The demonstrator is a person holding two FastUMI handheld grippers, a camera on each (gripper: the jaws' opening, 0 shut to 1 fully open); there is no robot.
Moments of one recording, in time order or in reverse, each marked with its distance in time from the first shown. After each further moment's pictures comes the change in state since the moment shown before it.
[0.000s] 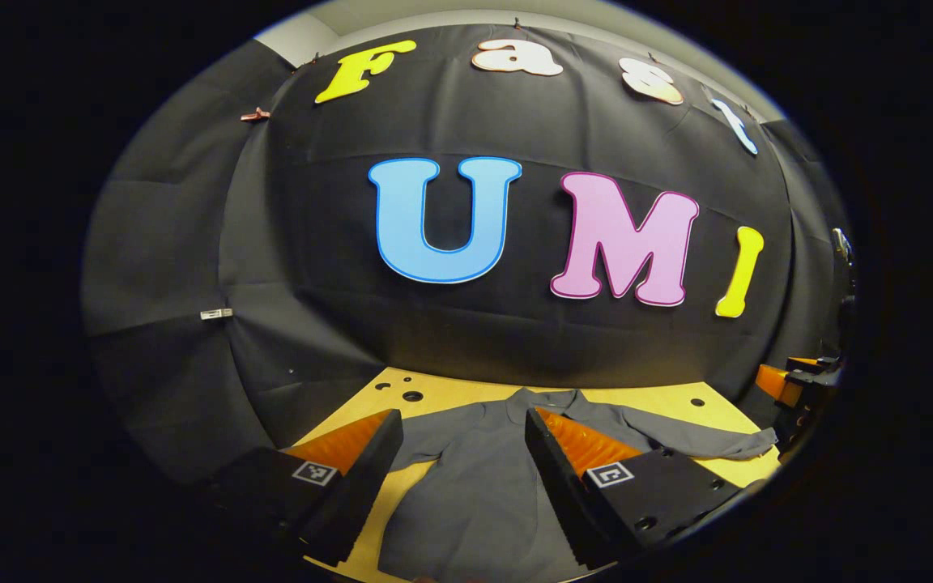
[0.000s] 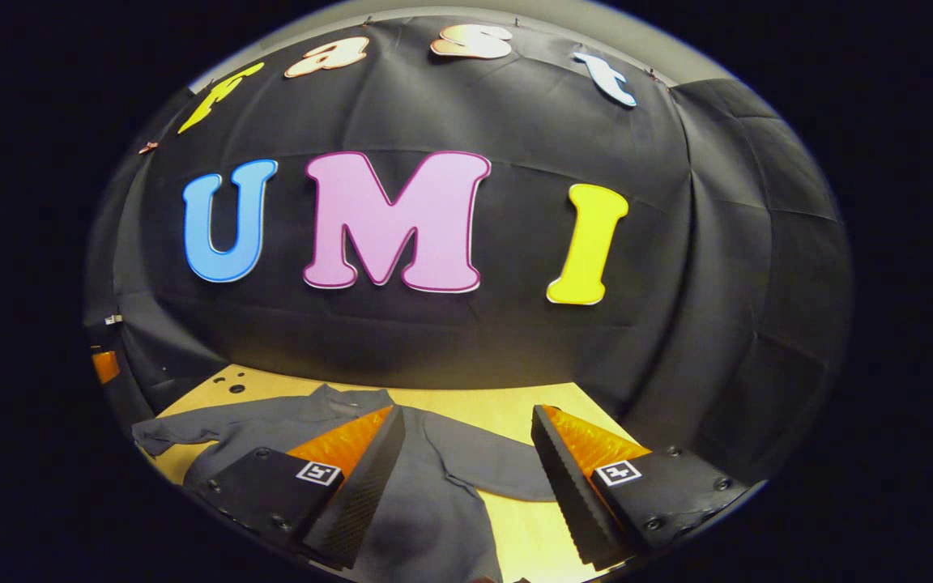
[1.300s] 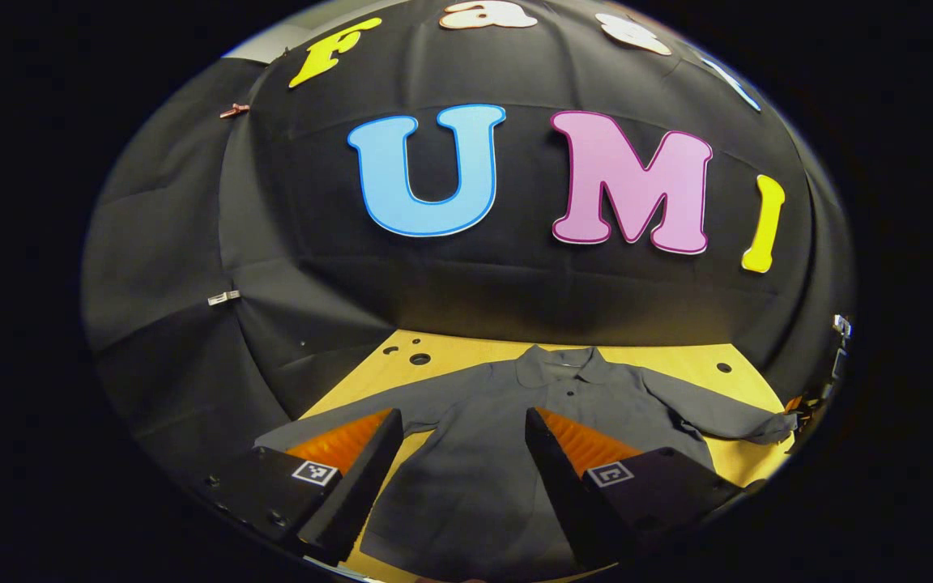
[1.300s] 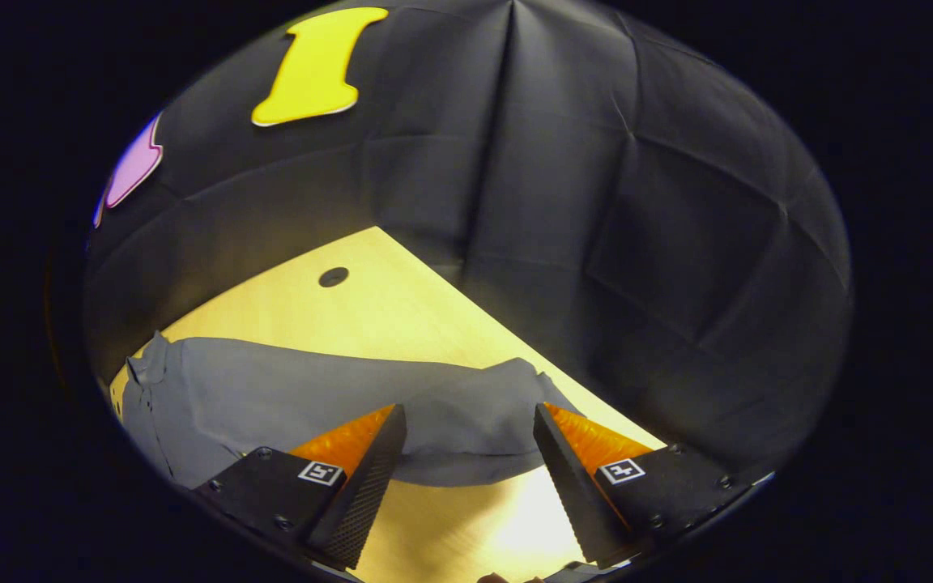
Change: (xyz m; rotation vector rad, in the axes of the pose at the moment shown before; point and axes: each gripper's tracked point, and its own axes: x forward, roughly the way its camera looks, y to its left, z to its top) left arm 0.022 -0.038 -0.036 0.066 0.160 0.092; right arm 0.092 -0.268 -0.227 0.277 0.572 -0.528
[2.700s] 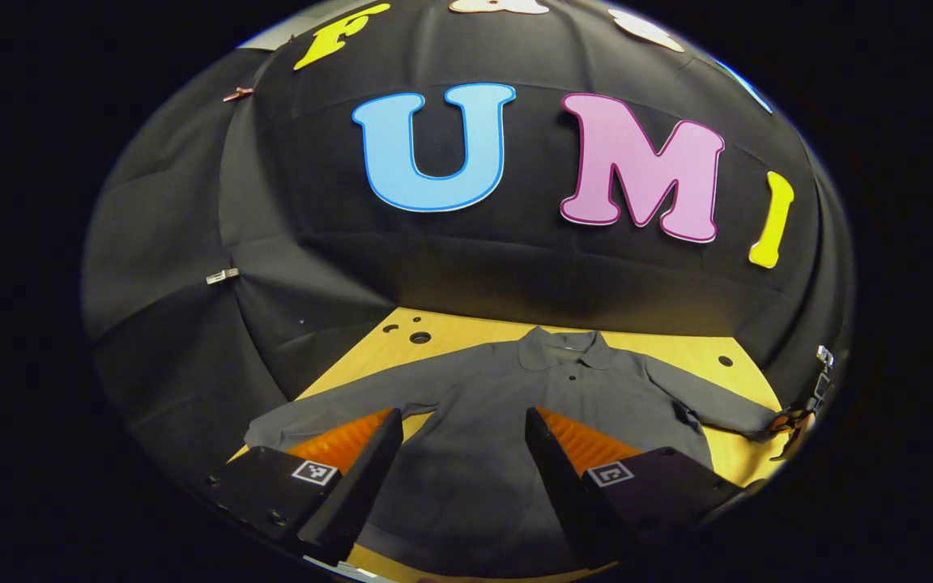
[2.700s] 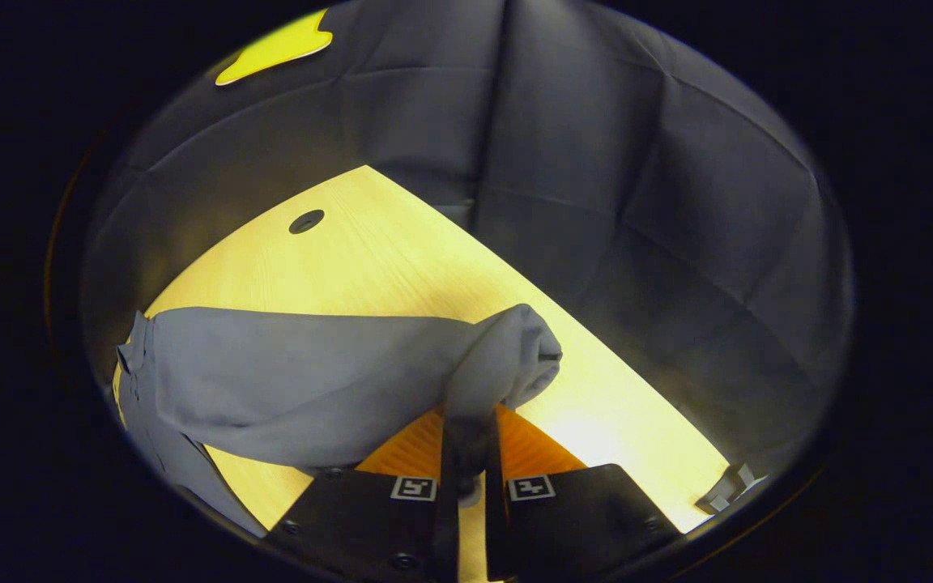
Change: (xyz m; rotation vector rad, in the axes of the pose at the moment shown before) left arm 0.006 0.005 -0.017 -0.033 0.068 0.001; right arm 0.056 0.017 -0.036 -0.004 0.174 0.095
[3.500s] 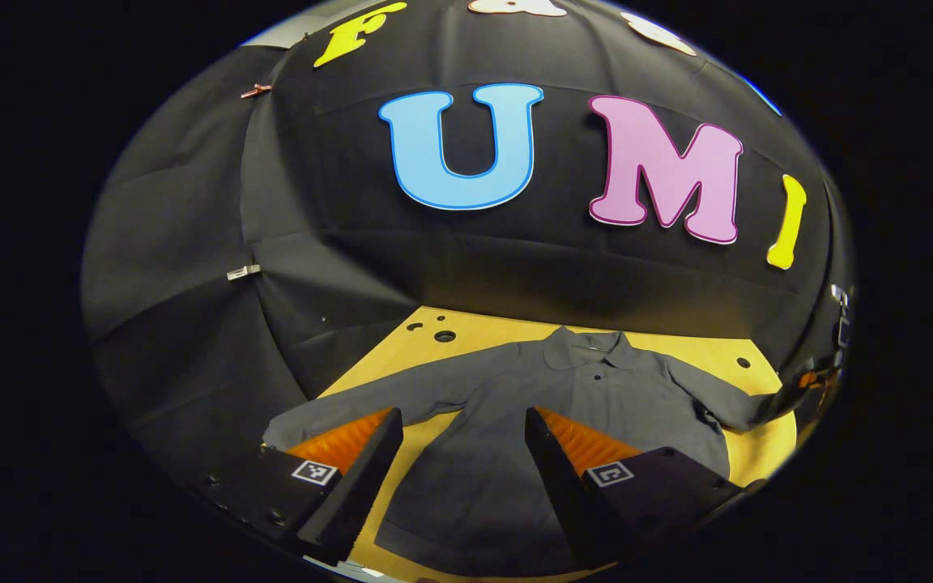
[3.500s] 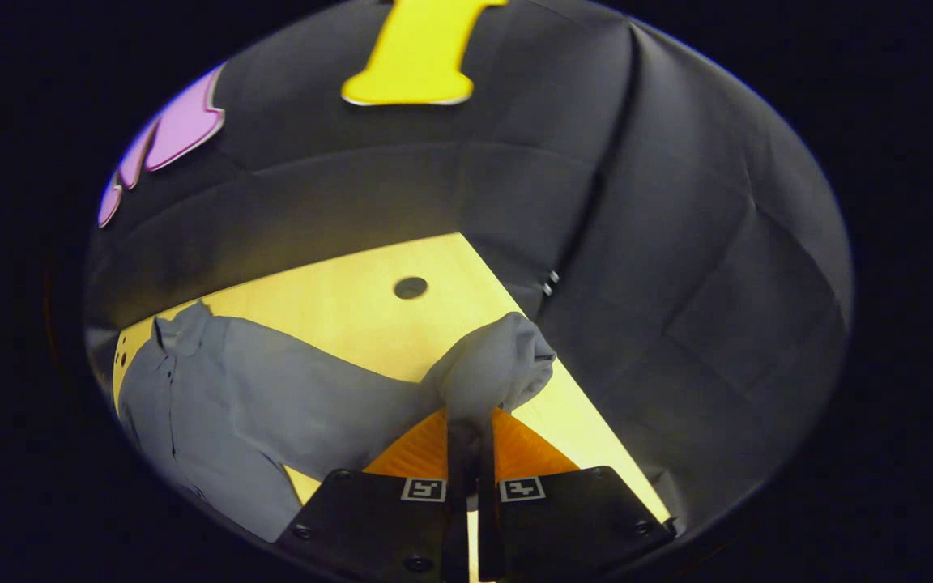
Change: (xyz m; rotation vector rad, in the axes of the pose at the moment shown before) left arm 0.000 0.035 -0.004 -0.005 -0.011 0.064; right arm -0.091 0.103 0.102 -0.298 -0.220 0.138
